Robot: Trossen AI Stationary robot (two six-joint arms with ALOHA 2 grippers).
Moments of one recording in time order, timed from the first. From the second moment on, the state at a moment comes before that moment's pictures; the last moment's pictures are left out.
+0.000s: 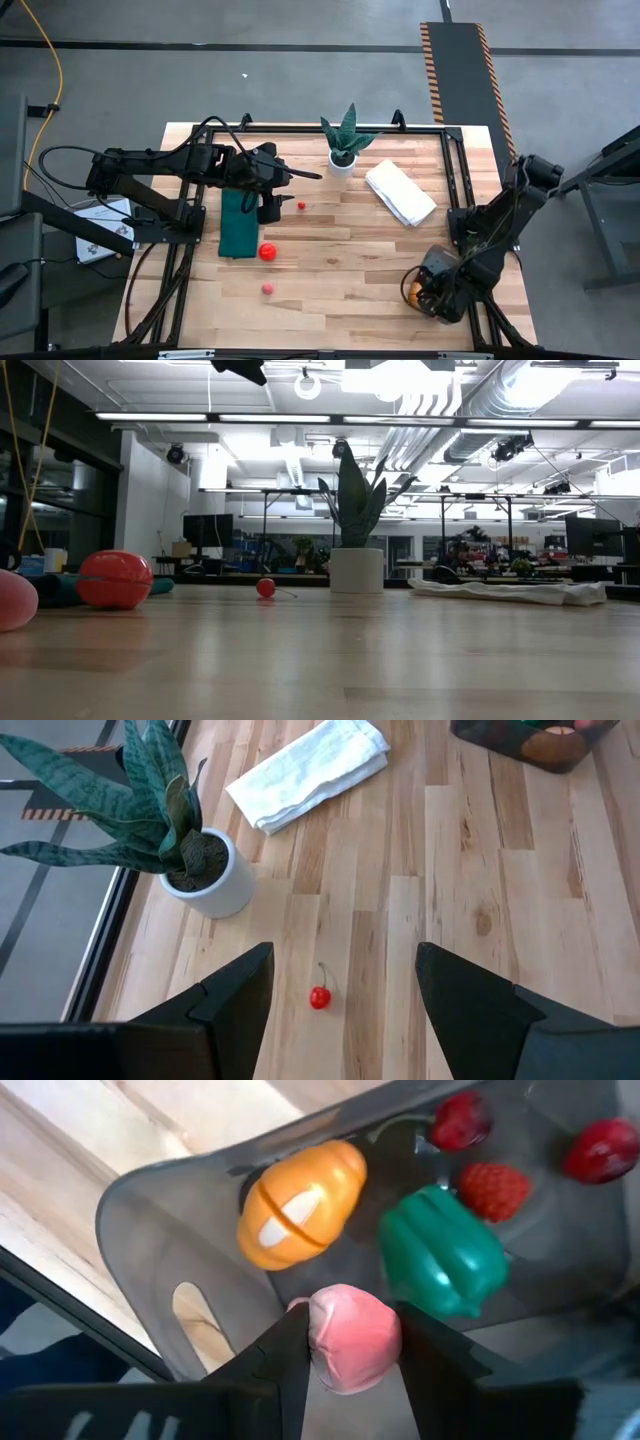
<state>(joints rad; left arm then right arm) 0.07 1.34 1.44 -0.92 -0.22 -0.01 0.97 1.40 0.90 -0.89 0.01 1.84</state>
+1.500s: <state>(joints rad) 0.07 1.34 1.44 -0.94 -0.22 -0.03 0.98 1.44 0.90 -0.85 0.01 2.02</state>
